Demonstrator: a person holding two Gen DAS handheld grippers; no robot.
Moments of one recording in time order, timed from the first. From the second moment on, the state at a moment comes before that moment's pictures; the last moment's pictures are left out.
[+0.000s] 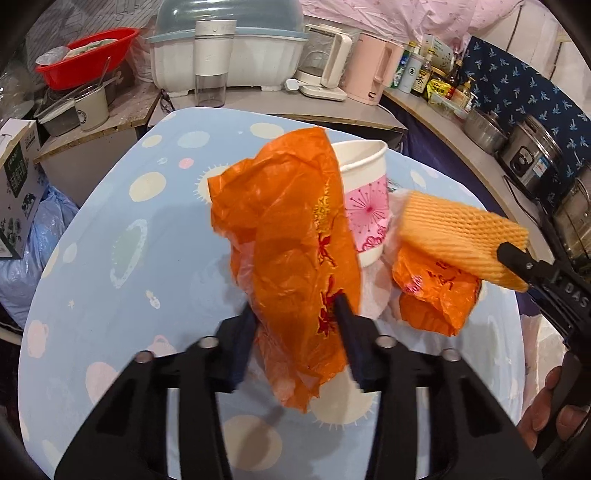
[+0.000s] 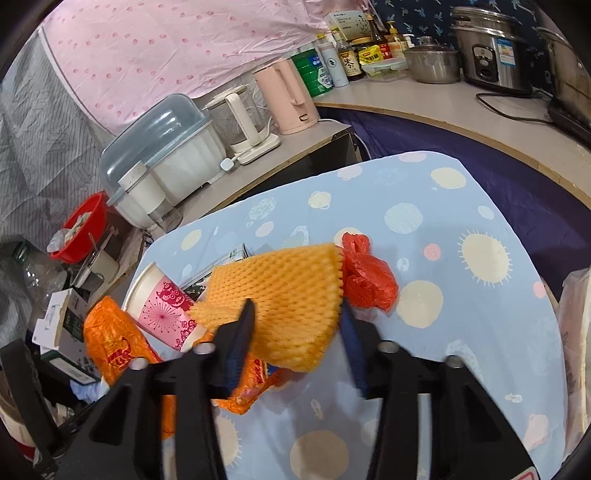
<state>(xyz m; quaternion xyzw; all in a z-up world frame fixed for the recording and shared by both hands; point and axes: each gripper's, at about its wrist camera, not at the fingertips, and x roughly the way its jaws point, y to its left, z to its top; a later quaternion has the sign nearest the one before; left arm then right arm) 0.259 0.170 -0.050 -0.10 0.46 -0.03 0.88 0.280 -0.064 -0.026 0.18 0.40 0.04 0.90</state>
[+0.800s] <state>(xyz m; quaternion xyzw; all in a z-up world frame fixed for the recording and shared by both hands) 0.179 0.100 0.019 -0.06 0.41 -0.10 0.91 0.163 -0.127 0.047 0.21 0.30 0.02 0.93</state>
